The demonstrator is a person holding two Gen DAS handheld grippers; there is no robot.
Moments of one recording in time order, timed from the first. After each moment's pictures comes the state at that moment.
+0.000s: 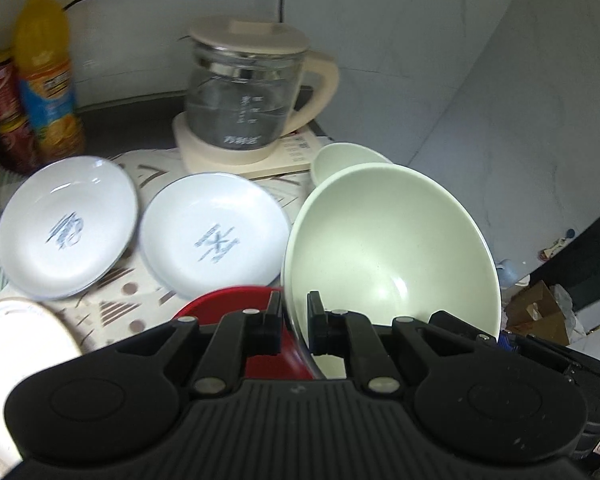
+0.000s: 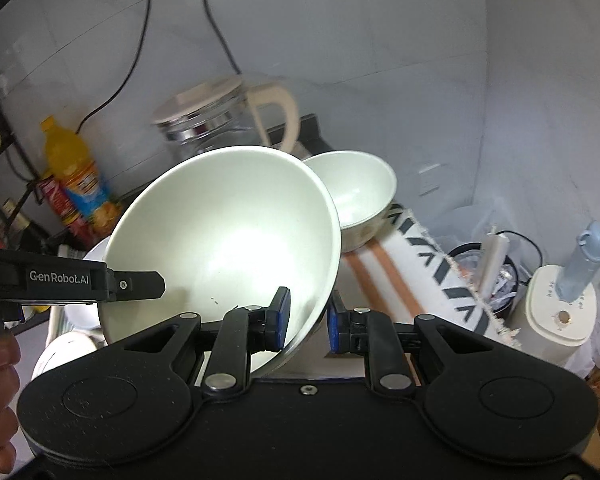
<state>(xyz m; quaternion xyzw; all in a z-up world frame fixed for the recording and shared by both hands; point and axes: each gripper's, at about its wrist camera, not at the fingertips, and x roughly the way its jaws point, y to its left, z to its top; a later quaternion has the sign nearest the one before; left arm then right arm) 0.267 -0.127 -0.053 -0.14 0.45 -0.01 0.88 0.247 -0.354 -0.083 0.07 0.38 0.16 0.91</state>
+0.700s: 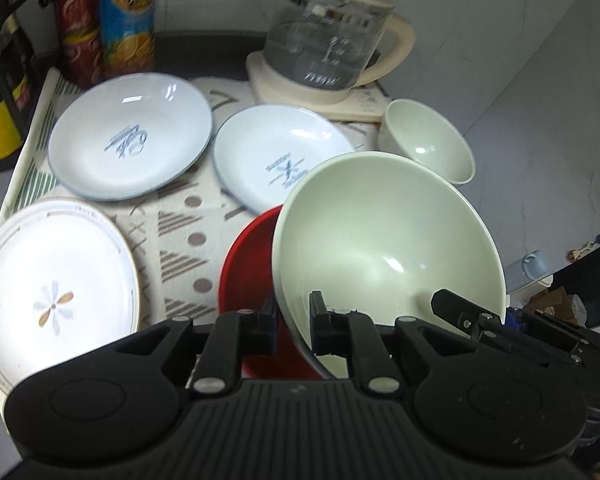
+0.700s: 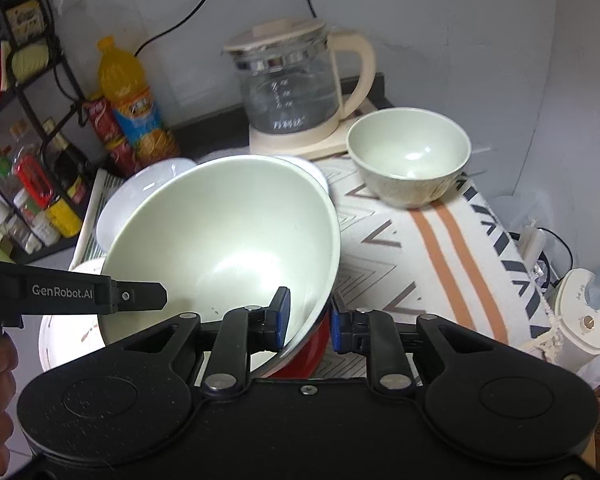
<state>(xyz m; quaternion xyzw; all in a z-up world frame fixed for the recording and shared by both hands) 0.218 -0.090 -0.089 -0.18 0.50 0.05 0.85 0.221 -0.305 -0.101 0.00 0.42 0.23 0.88</state>
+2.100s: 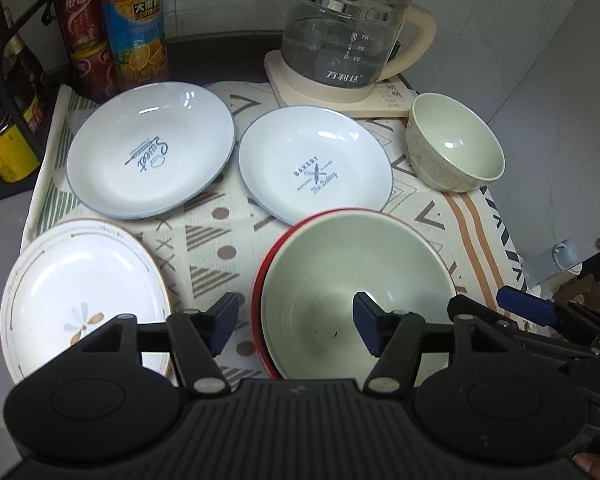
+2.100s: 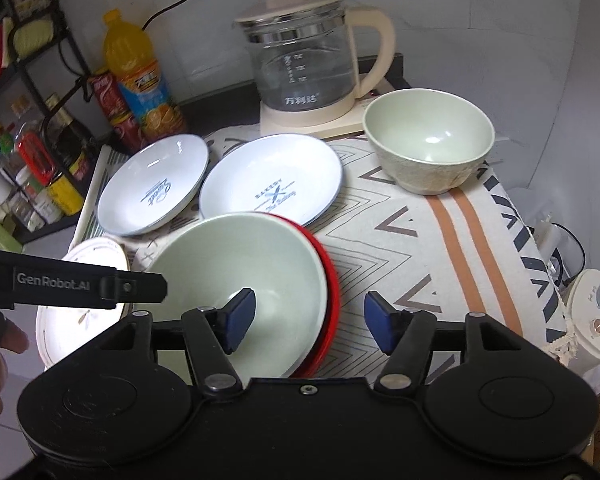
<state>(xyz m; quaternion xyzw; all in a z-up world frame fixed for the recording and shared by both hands) 0.237 -0.079 -0.082 -0.13 0.52 0.07 0.84 0.235 -0.300 -0.113 -0.01 0.44 0.25 0.86</state>
